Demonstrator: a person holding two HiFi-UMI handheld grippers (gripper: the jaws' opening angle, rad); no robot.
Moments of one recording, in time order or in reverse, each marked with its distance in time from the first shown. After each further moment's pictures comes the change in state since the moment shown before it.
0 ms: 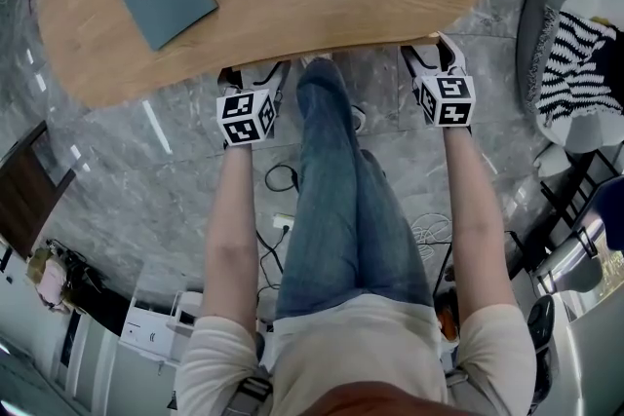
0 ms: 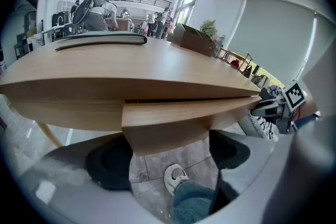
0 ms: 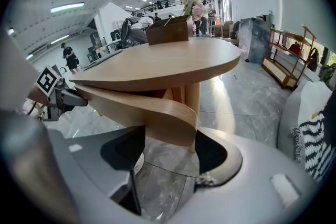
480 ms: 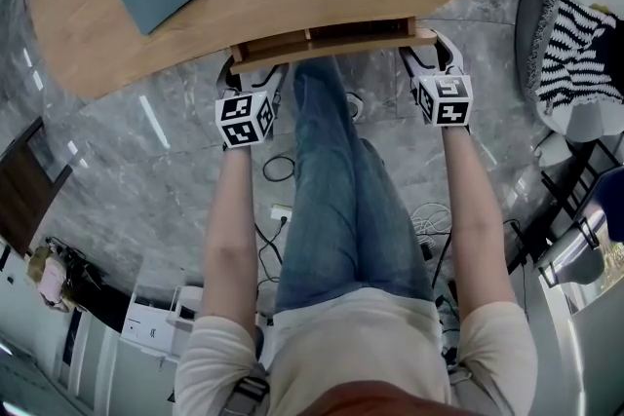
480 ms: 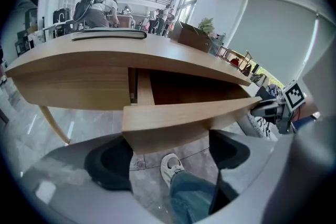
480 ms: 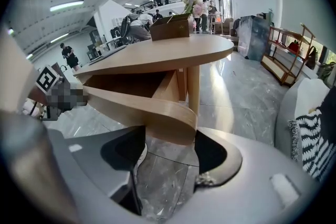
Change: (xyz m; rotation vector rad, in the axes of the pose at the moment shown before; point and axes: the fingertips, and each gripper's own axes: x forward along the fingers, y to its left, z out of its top) left arm -0.021 -0.013 -0.038 -0.017 0.029 -0.001; right arm -0.024 0.011 -0.034 0.006 0.032 -0.003
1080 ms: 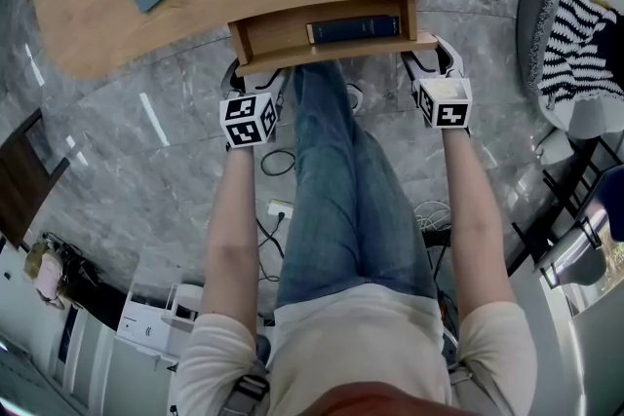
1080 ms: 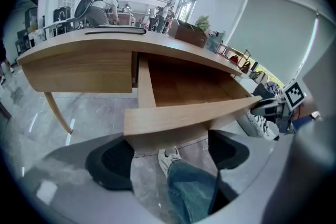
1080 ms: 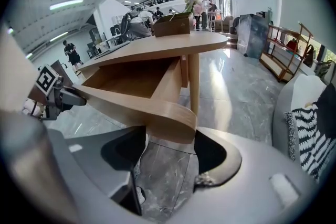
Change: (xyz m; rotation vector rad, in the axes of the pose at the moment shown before) left arm -0.023 -0.015 -0.044 -0.006 0.026 0.000; right arm -0.026 0.010 -0.042 0.002 0.029 -0.007
